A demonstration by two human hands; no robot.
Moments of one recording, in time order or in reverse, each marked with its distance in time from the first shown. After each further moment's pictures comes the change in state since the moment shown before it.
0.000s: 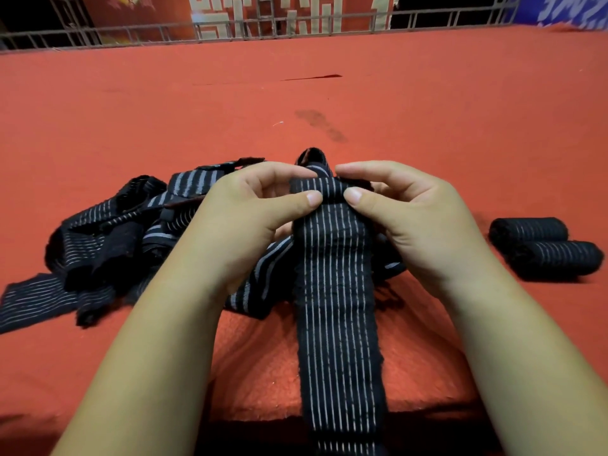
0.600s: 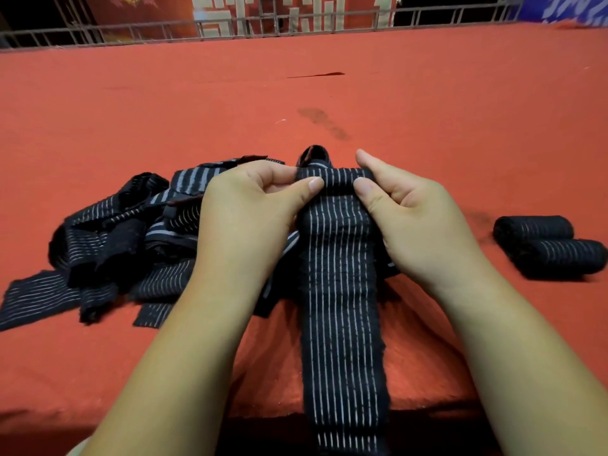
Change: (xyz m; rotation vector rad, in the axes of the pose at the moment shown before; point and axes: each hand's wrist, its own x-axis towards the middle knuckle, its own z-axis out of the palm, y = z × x) left_hand -0.005 0.001 0.022 0.156 0.333 0.105; right_hand 0.003 0.003 0.008 -0.400 0.118 -0.012
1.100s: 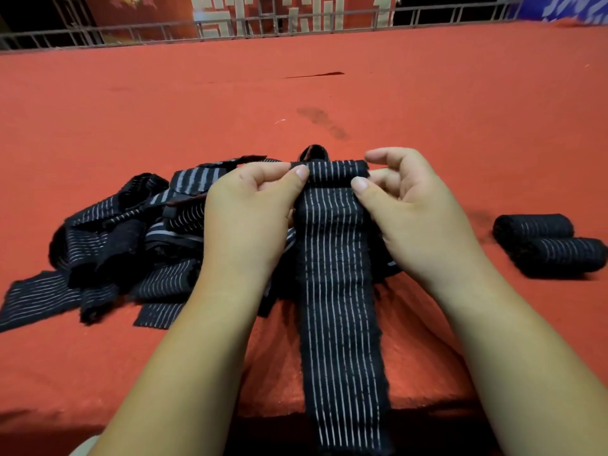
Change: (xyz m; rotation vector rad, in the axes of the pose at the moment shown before) left_hand 0.000 -0.003 0.007 -0.160 0.046 -0.082; right_hand 0.000 0.002 0.004 0.139 0.051 0.031
